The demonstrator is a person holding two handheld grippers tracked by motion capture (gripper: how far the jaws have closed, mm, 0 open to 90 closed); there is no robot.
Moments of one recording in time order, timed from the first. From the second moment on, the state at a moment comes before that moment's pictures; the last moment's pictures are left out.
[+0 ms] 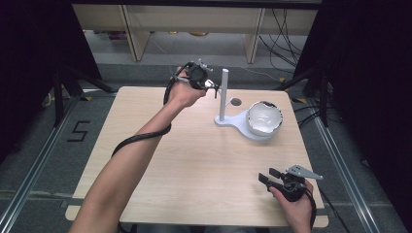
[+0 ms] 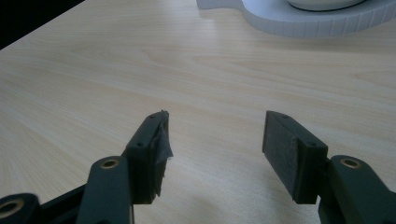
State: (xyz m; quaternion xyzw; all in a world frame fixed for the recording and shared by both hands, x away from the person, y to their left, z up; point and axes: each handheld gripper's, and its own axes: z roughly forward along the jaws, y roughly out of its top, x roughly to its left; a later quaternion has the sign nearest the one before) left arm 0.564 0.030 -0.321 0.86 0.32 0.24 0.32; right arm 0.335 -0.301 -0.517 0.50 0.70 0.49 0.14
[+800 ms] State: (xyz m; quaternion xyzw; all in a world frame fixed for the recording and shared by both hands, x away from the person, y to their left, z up) left arm 0.542 0.025 -0.332 0.85 0.29 0.31 0.31; right arm 0.337 -0.303 -0.517 0.49 0.72 0.48 0.15
